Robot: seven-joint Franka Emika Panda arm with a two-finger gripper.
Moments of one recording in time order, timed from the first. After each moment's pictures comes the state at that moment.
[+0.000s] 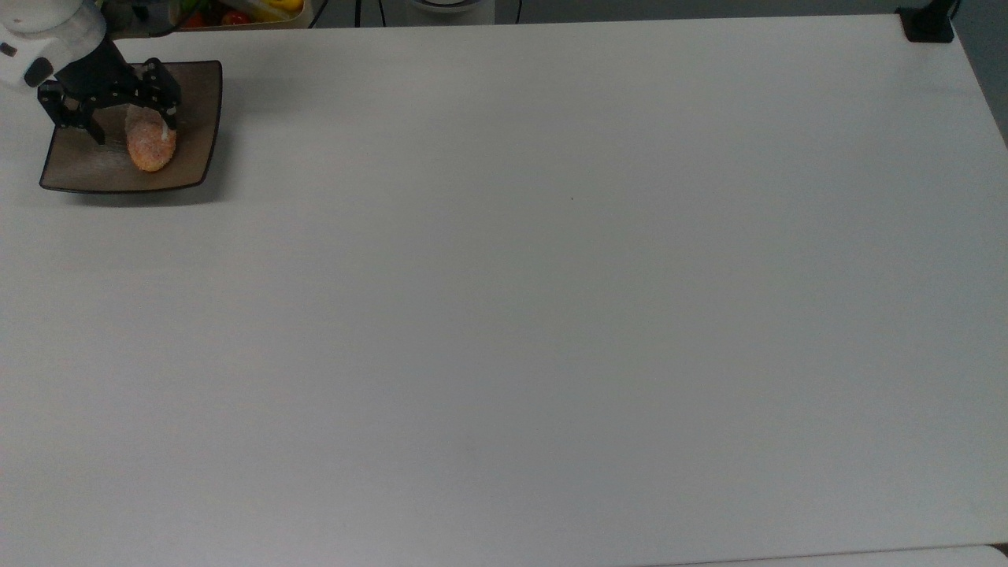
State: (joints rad) arm -0.43 0.31 -0.15 -1.84 0.08 2.15 -0.94
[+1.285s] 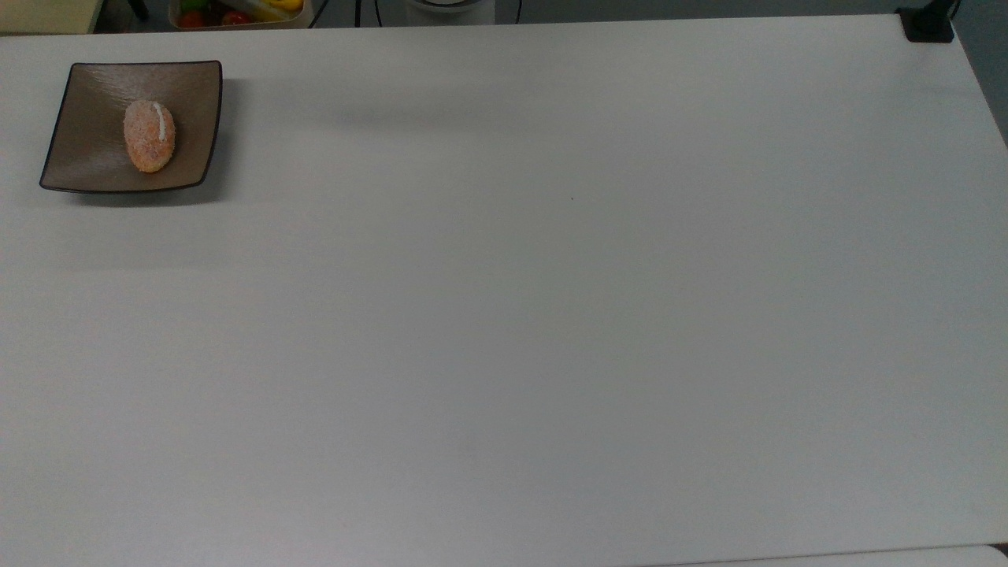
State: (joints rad) arm -0.22 0.01 0.00 -1.52 0.12 1.67 -0.17
